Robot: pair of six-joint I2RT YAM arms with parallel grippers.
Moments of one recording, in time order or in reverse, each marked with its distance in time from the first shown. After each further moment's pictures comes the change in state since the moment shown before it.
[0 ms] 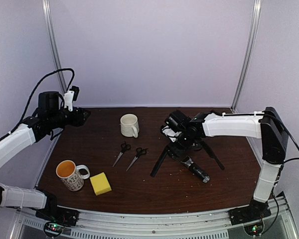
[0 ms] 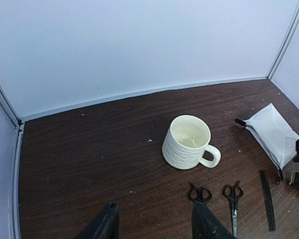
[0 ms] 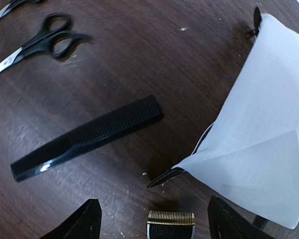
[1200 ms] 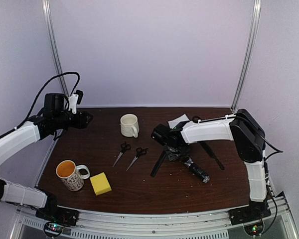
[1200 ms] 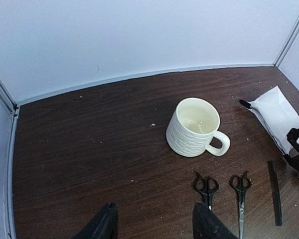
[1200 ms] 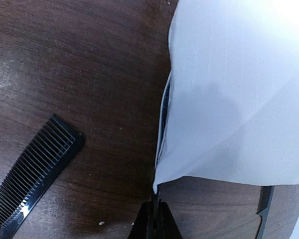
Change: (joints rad) left arm 0.000 0.079 0.006 -0.018 -0.014 -0.002; right arm 0.054 0.289 0.182 -0.141 0.377 0.464
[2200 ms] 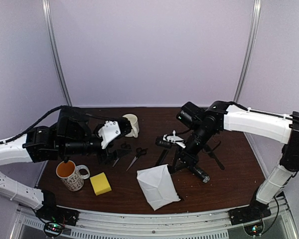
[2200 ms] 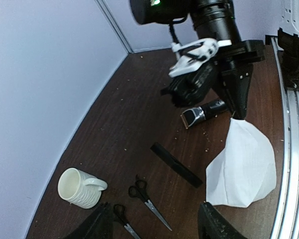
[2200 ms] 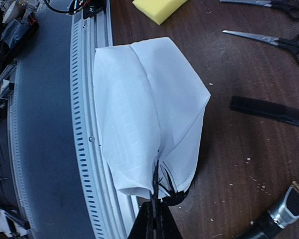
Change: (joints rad) left arm -0.827 -0.134 0.079 -0.143 -0.252 0.396; right arm -0.034 -0.530 -0.146 -0.227 -1.113 -0.819
